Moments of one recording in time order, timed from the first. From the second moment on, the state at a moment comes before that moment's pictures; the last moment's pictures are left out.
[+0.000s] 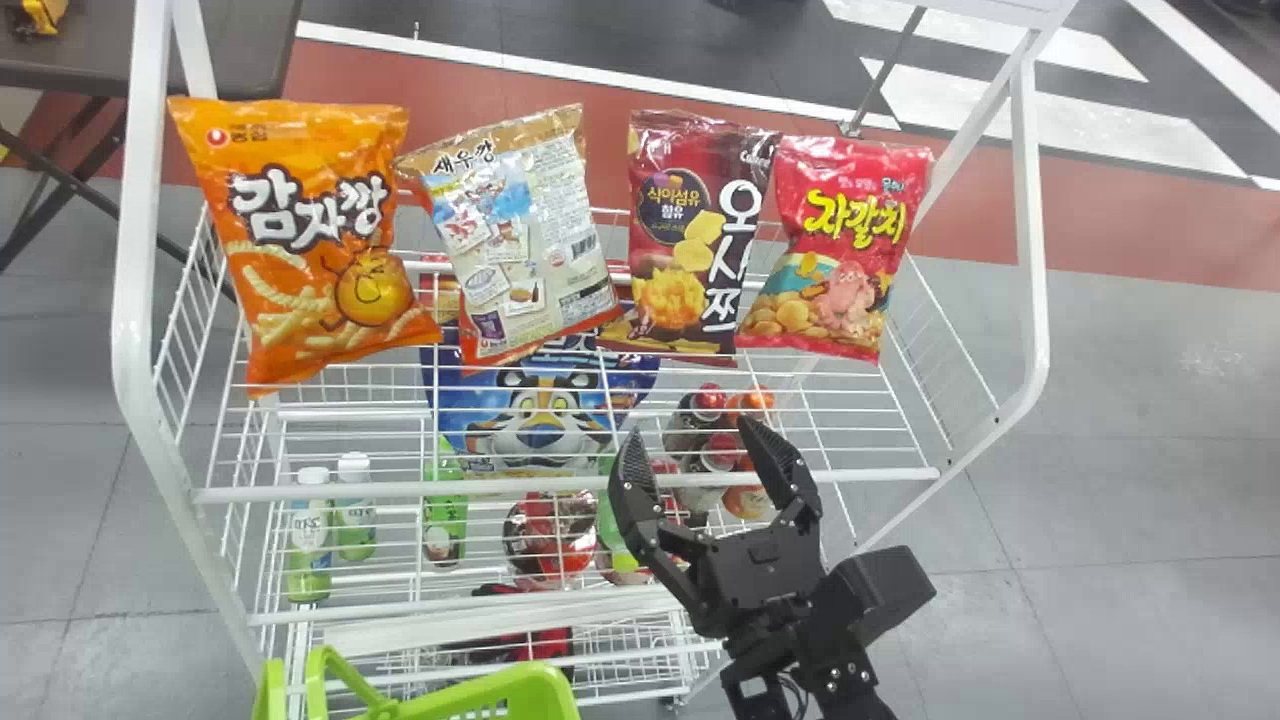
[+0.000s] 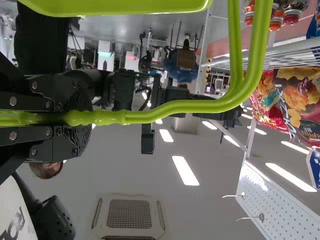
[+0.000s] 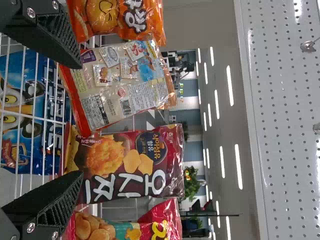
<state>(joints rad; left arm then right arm) 0.61 0.11 0.26 -2.00 0.99 1.57 -0.98 0.62 -0.10 0.06 -1.91 -0.11 -0.30 0.08</state>
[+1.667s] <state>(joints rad) 0.62 0.12 0.27 -2.01 1.00 1.57 -0.98 -0.18 0.00 0.54 -1.43 0.01 0.20 0.02</state>
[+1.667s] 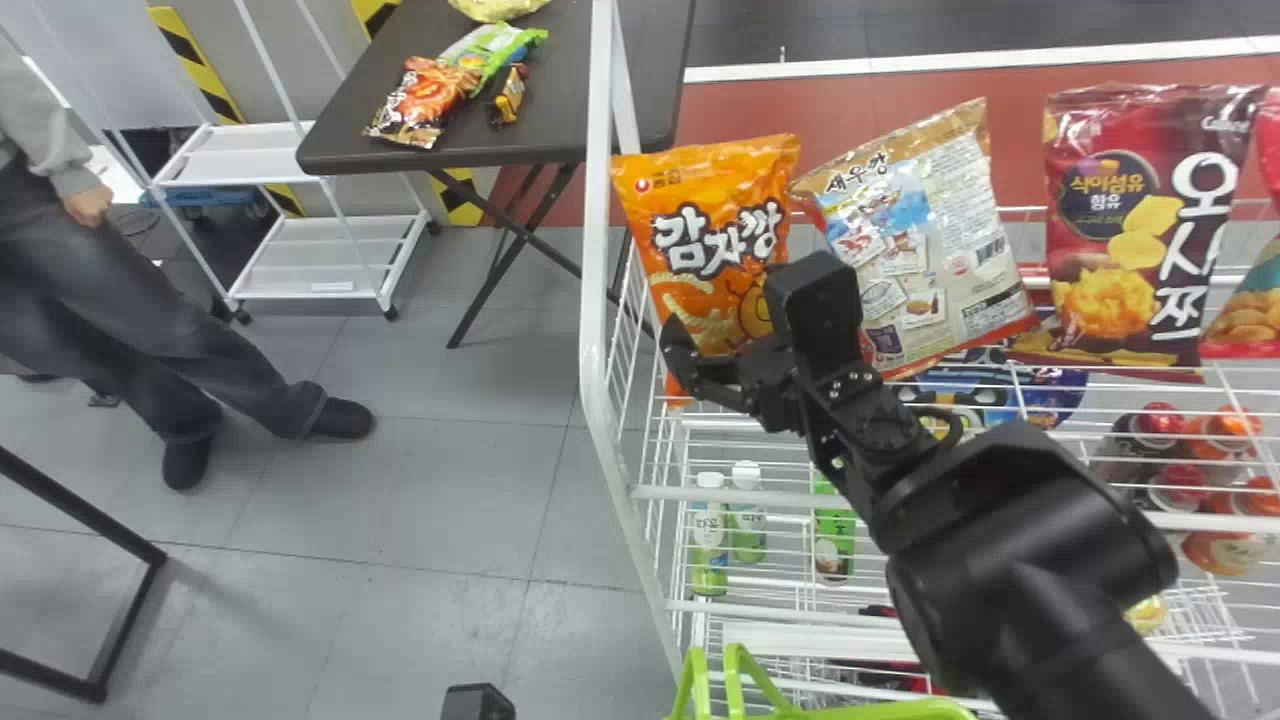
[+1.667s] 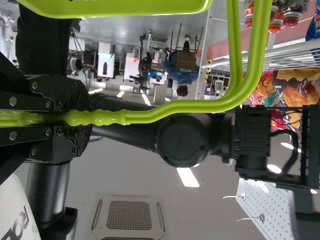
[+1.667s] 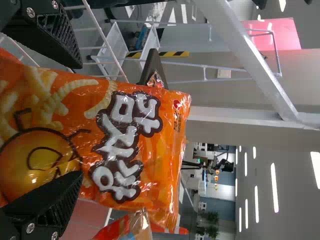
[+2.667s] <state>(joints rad) 0.61 0.13 0.29 -2.00 1.01 1.57 -0.98 -0.10 0.00 0.60 -1.58 0.22 0.30 0.00</state>
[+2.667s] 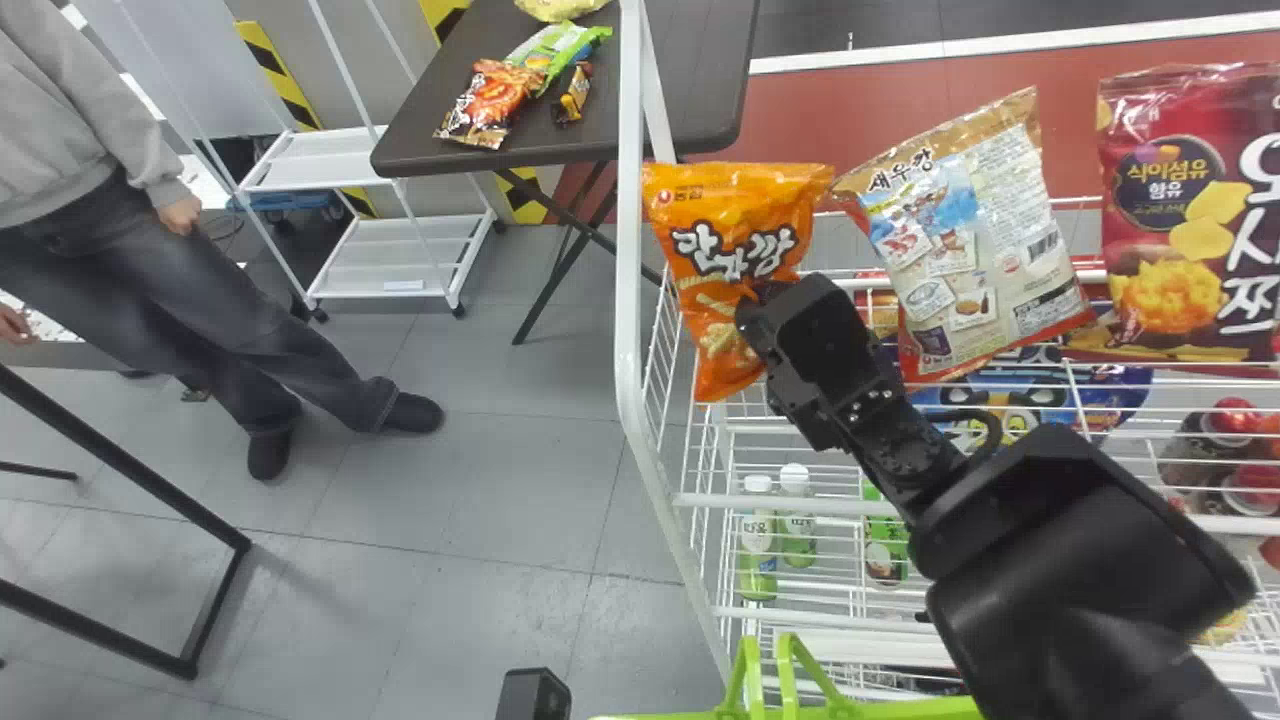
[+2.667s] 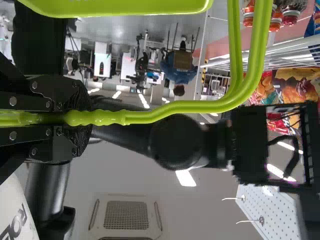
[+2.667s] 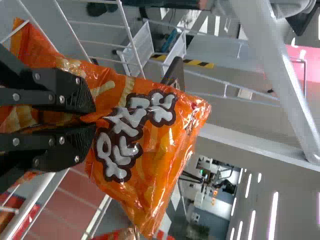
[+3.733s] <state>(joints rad) 0.59 0.13 0.25 -1.97 1.01 1.57 -0.97 0.31 -0.21 0.54 -2.51 0.31 1.18 -0.03</state>
